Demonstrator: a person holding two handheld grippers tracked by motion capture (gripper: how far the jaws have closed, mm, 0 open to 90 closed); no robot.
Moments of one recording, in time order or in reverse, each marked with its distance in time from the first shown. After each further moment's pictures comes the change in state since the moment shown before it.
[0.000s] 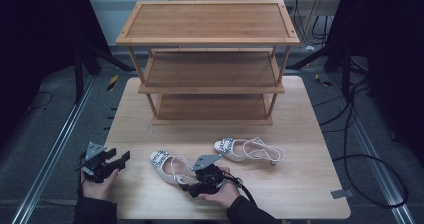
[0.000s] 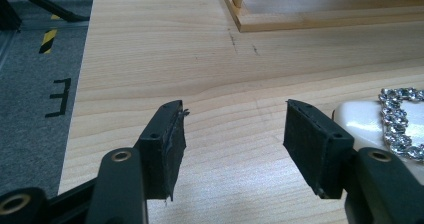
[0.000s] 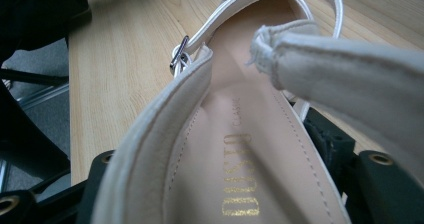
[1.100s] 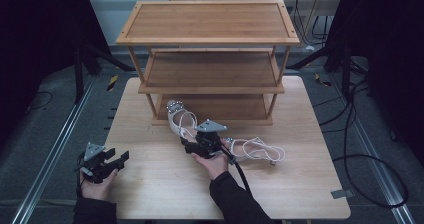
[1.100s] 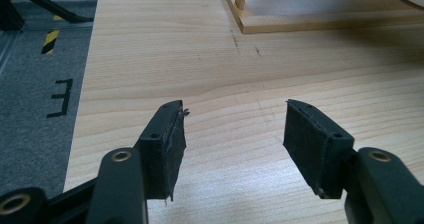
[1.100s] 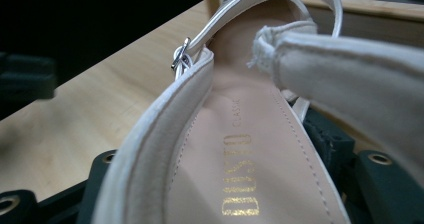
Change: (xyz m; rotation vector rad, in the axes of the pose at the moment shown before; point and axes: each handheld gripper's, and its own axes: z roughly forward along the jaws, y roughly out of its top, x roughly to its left) left arm 0.001 0.000 -0.001 -0.006 0.004 -0.003; right arm -0.054 0.064 0.003 -0.246 -0.357 0.220
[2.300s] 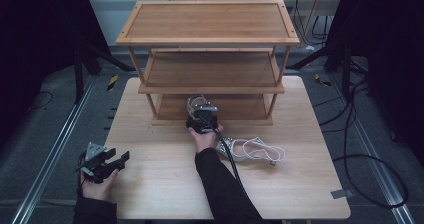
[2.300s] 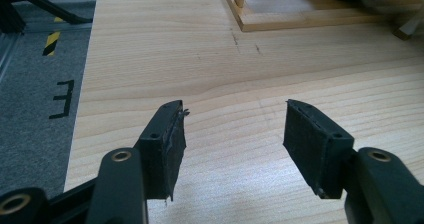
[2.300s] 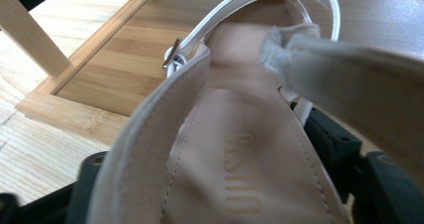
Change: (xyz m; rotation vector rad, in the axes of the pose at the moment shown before) left arm -0.001 -0.001 0.001 0.004 0.003 0.012; right arm -0.052 0.011 0.090 0.054 -0.342 0.141
